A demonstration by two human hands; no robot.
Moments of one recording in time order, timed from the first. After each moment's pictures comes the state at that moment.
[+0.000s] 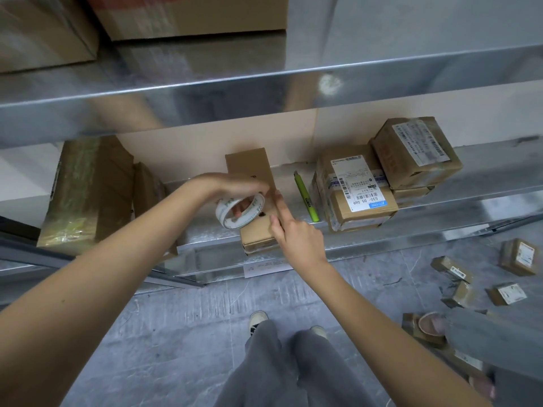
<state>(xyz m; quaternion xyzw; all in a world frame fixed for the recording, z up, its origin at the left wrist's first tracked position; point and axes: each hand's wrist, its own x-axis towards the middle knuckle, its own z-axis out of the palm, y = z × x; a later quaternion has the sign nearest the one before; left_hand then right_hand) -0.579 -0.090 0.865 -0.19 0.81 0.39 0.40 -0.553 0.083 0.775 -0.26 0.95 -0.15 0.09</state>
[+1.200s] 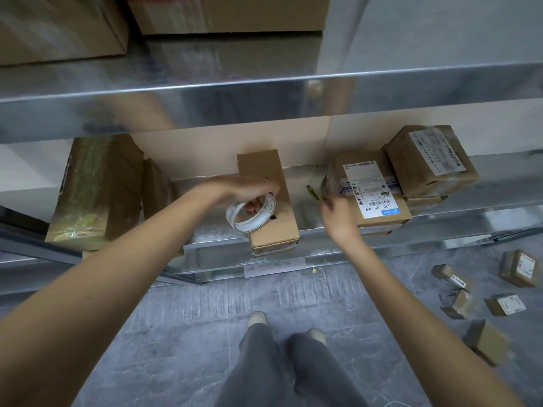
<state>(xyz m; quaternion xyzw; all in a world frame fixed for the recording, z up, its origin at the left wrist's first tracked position) -0.572 -0.099 0.859 -0.19 0.79 0.46 0.34 -0.623 0.105 0.776 -0.07 0.92 -0.35 0.17</state>
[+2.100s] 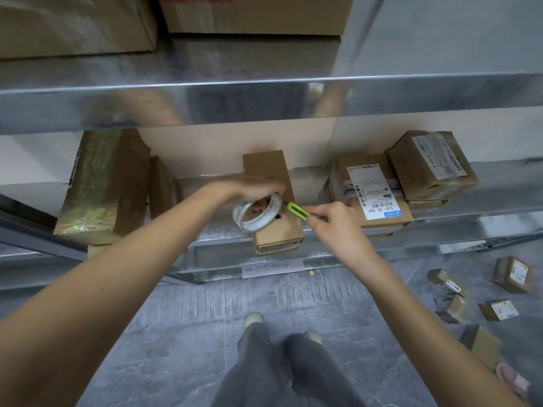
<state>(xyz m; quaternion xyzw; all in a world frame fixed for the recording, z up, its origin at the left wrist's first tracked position) -0.564 -0.093 0.873 -0.18 0.79 0.47 0.35 -0.572 0.099 0.850 -0.18 0.91 -0.33 0.20</state>
